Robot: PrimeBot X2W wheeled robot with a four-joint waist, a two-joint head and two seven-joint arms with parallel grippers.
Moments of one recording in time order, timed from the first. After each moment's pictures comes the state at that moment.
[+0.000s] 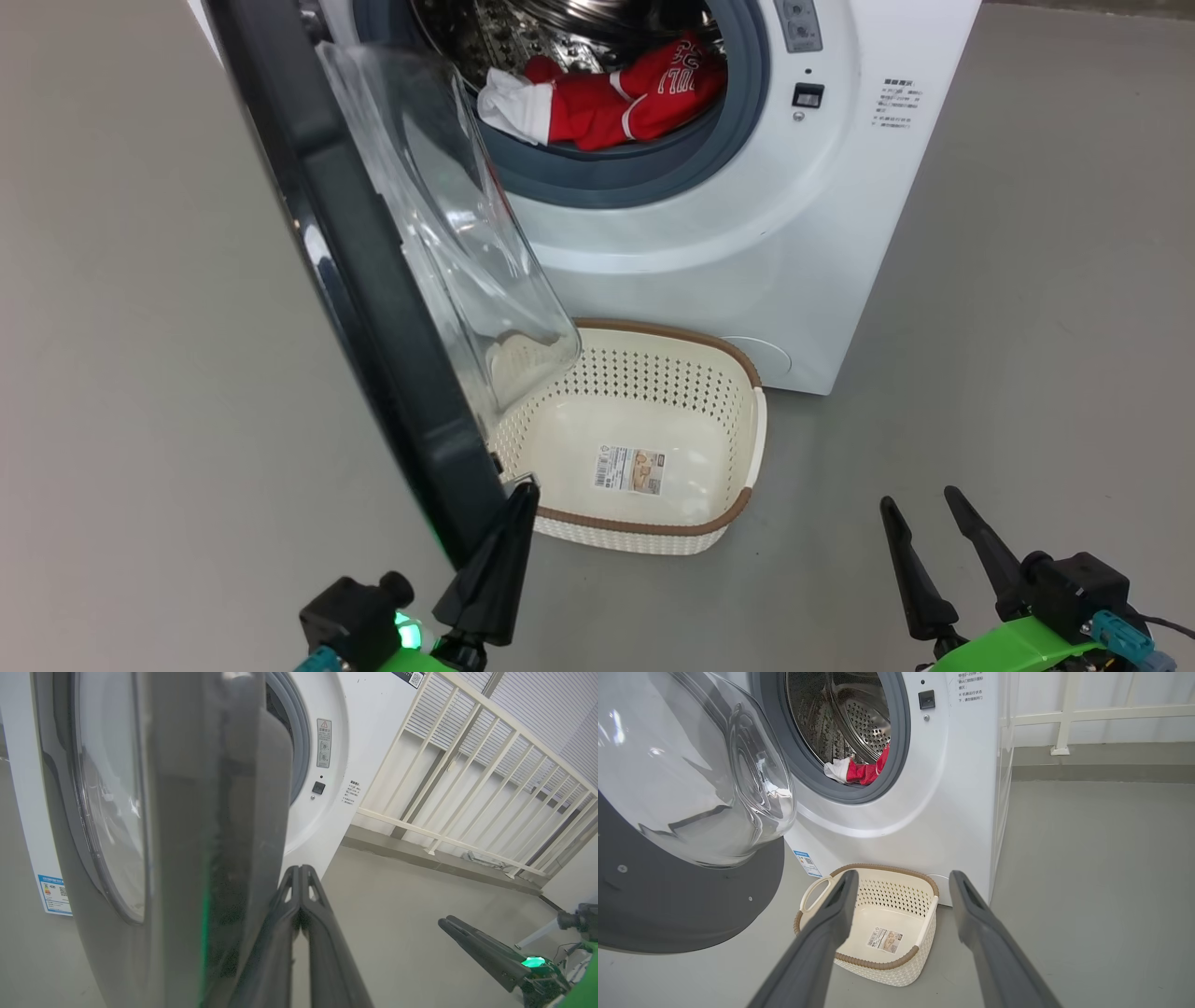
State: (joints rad) left arm -0.11 0.04 -0.35 0.16 -0.48 -0.11 -0.26; right arm 0.03 -0.09 0.06 0.27 0.35 0.12 -0.25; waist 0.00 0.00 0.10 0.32
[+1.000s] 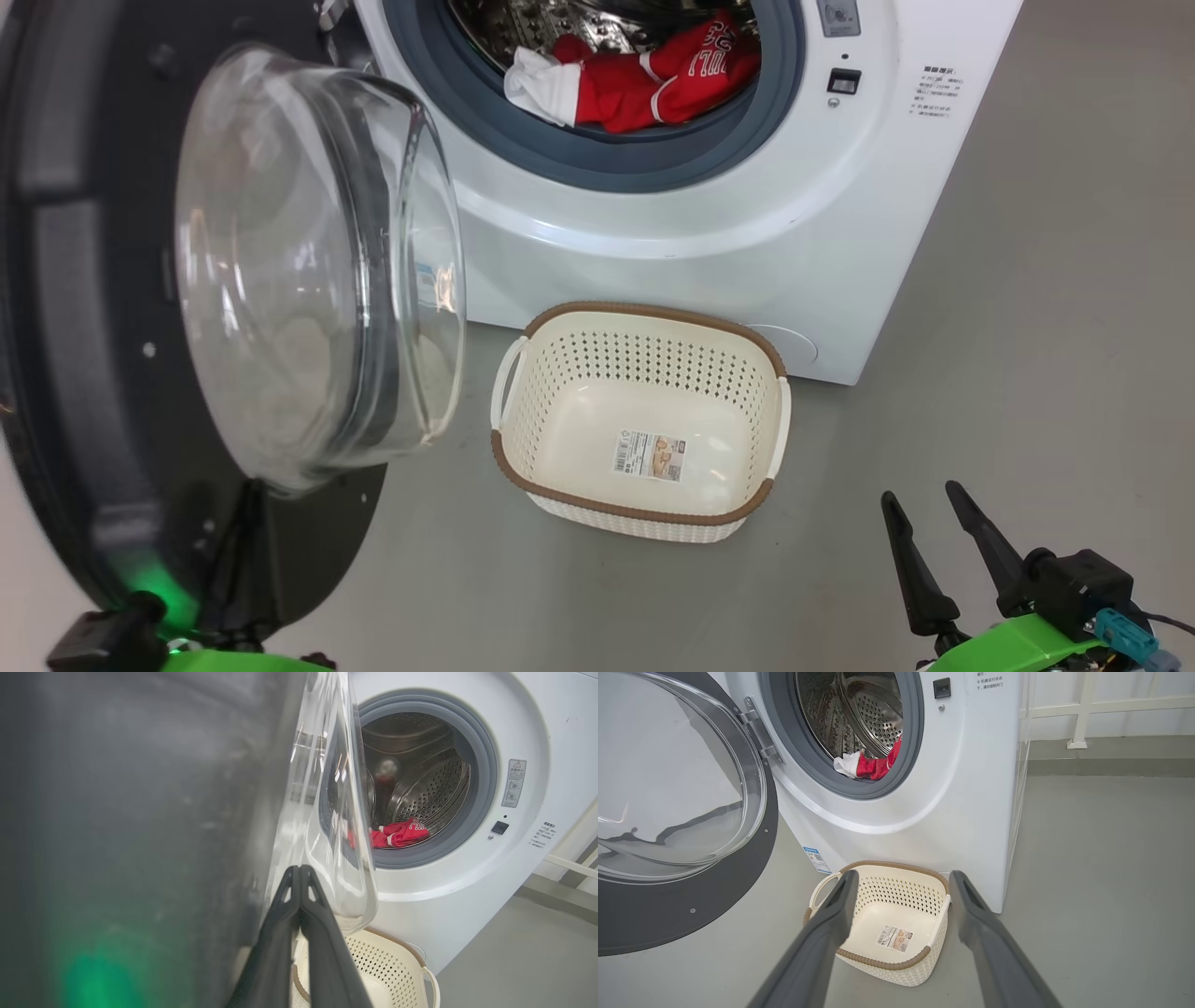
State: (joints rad) left arm -0.05 0.03 0.07 0.18 -0.39 -0.08 -0.26; right arm 0.03 -0.09 0.06 0.26 0.35 0.12 -0.25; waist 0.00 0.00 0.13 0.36
